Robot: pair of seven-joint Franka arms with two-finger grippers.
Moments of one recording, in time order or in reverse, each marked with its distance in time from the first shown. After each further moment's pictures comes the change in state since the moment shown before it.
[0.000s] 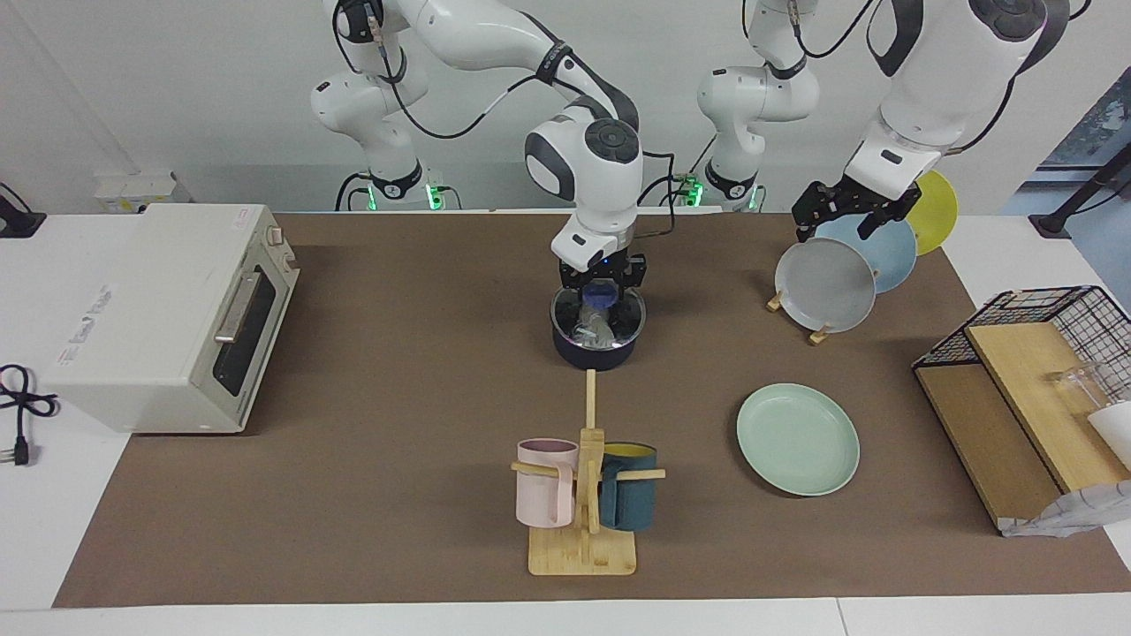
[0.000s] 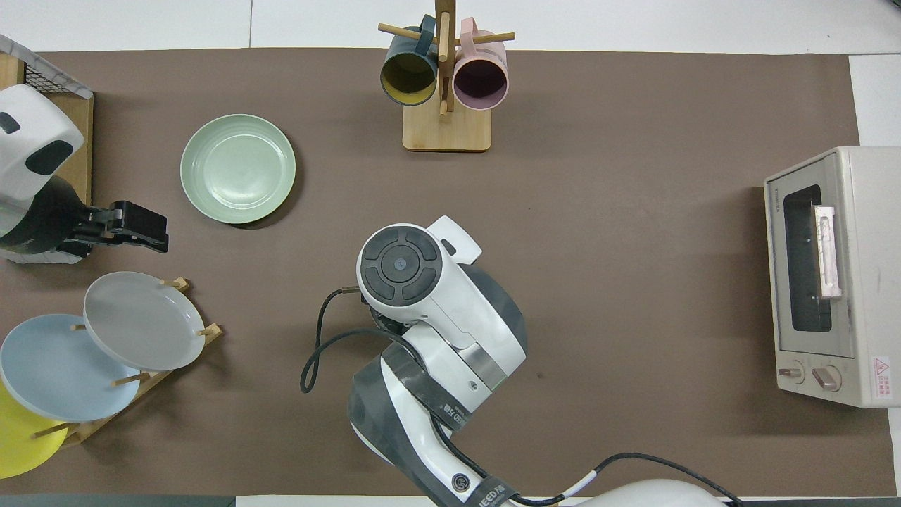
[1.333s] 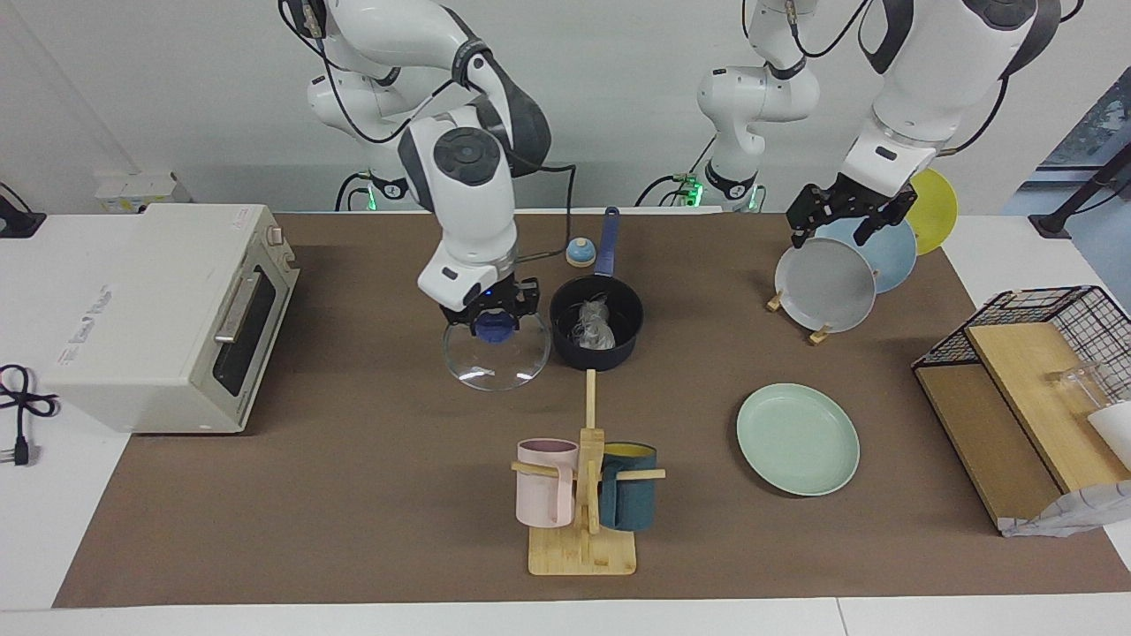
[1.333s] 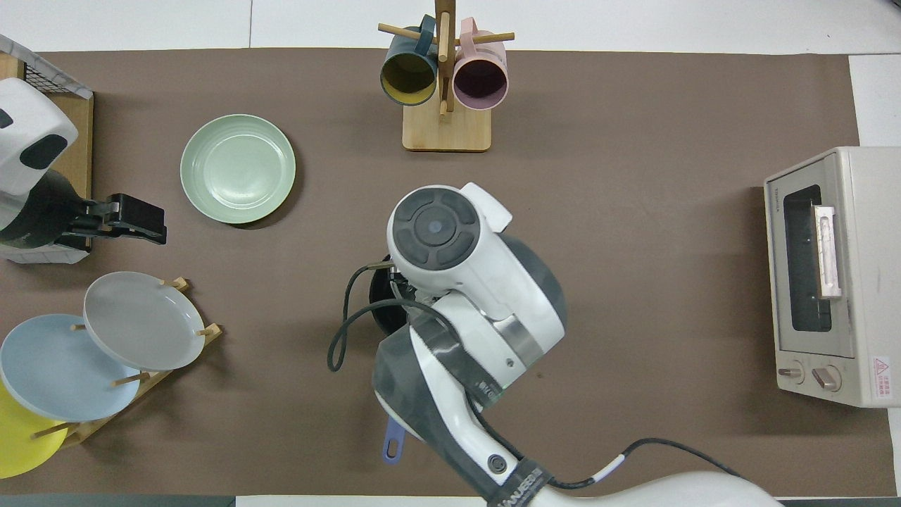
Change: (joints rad) left arm -0.053 0.004 -0.007 -0.002 -0.007 0.073 -0.051; right arm -0.352 -0.046 -0.016 0.110 -0.032 -0.207 -0.527
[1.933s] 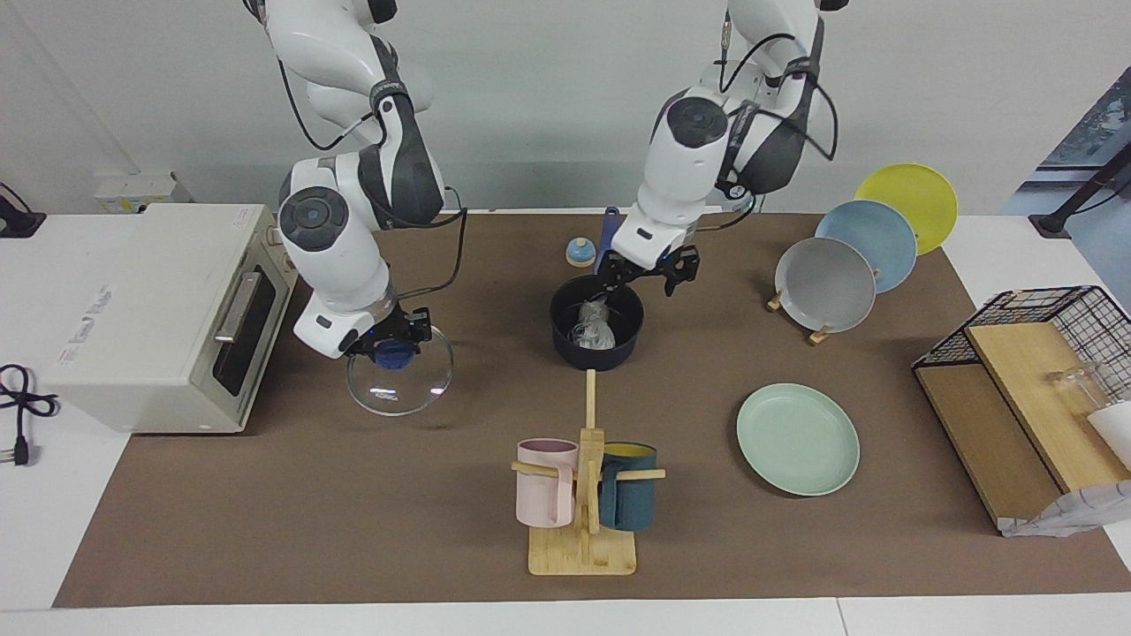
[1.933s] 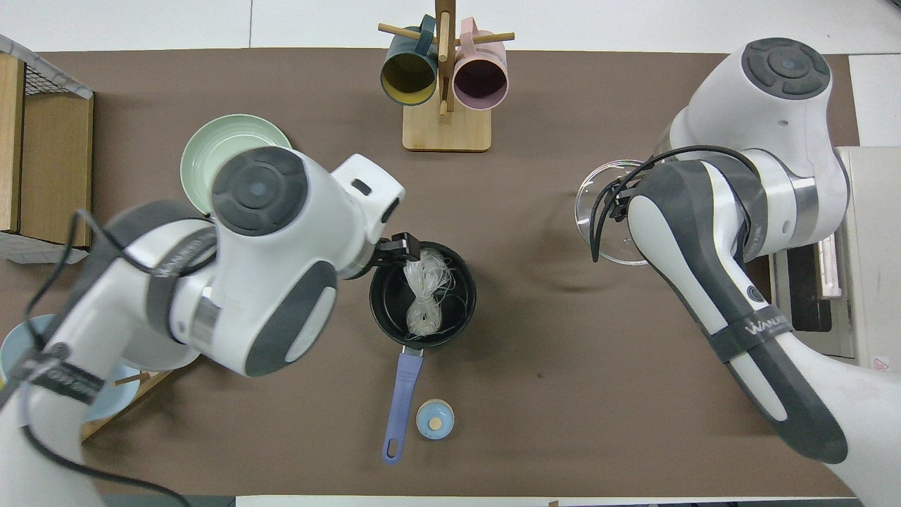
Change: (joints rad) left arm -0.397 0.195 -0.015 -0.228 -0.037 0.460 -0.425; right arm -0.214 -0.038 -0.001 -0.183 0.001 0.090 -0.268
